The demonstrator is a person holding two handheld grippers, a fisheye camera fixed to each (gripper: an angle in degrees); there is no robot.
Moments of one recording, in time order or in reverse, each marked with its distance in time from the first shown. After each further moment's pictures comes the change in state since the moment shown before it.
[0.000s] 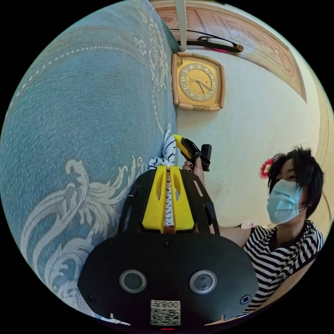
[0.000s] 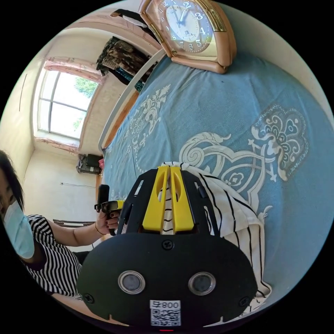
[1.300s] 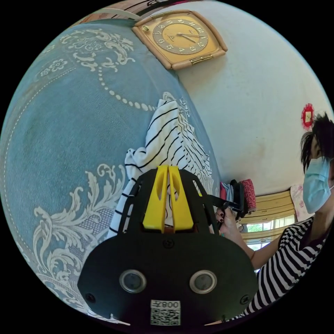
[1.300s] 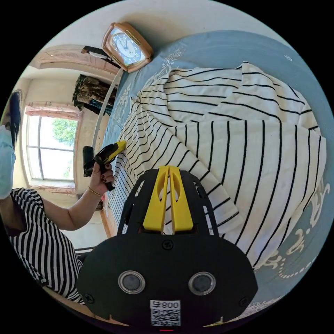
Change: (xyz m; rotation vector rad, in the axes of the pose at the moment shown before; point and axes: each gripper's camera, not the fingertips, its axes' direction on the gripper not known) left arm 0.063 0.093 0.079 -0.266 -0.419 0.268; right arm -0.136 0.430 -0.151 0.193 0.026 0.371
